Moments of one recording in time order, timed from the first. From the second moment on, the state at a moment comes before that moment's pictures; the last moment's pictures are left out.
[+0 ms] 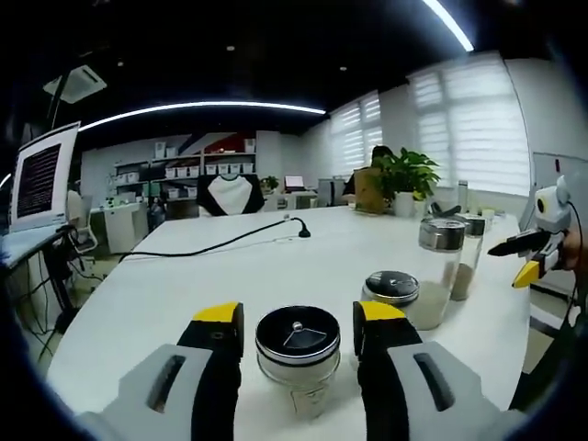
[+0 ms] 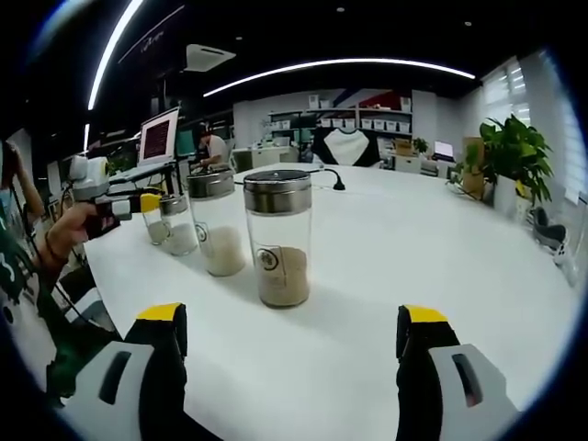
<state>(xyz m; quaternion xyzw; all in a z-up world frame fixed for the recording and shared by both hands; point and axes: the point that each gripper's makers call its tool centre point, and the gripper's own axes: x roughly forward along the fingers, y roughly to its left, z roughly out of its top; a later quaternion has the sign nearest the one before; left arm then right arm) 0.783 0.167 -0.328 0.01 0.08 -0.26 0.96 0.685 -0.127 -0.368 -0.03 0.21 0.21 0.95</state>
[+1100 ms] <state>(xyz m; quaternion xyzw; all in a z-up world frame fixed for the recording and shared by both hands) 0.750 0.187 -0.338 -0.02 0.07 -0.21 0.97 0.685 -0.128 -0.370 -0.03 0.21 0.20 0.96</state>
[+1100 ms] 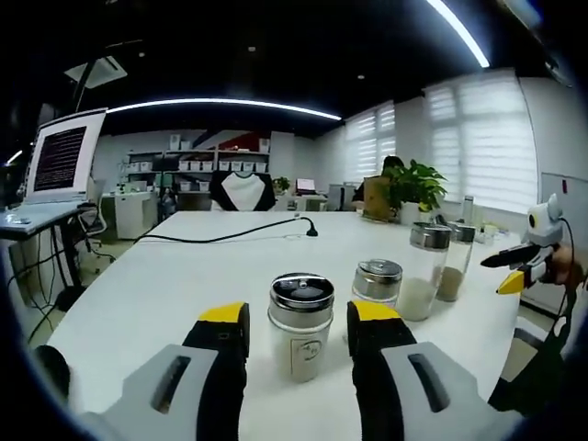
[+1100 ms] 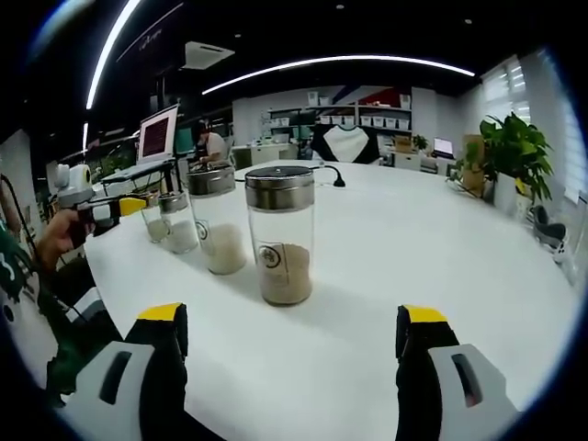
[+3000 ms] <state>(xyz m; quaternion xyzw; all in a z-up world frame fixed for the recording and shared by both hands) 0.698 0.185 -0.334 -0.03 0.02 -0.10 0.99 0.685 -0.131 -0.354 -0.04 0.13 0.18 0.97</state>
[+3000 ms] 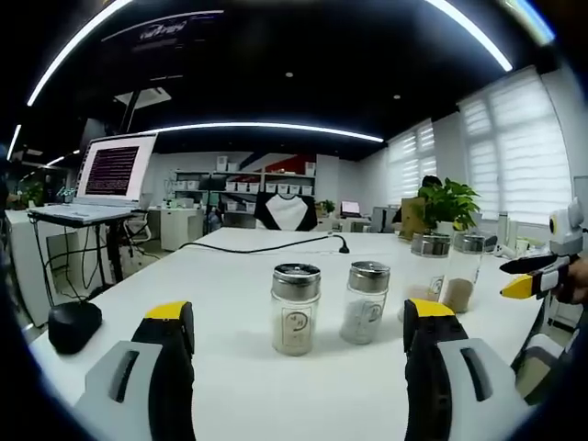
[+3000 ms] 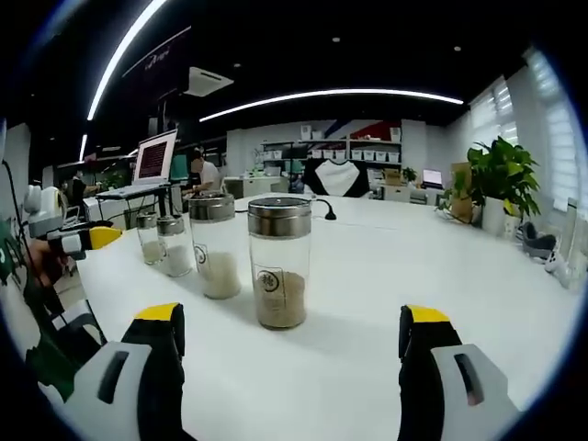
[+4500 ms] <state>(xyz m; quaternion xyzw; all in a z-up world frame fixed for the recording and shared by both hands) 0.694 0.187 -0.340 -0.02 0.02 -0.11 0.99 0.682 -0.121 -0.362 -0.03 0.12 0.22 0.97</state>
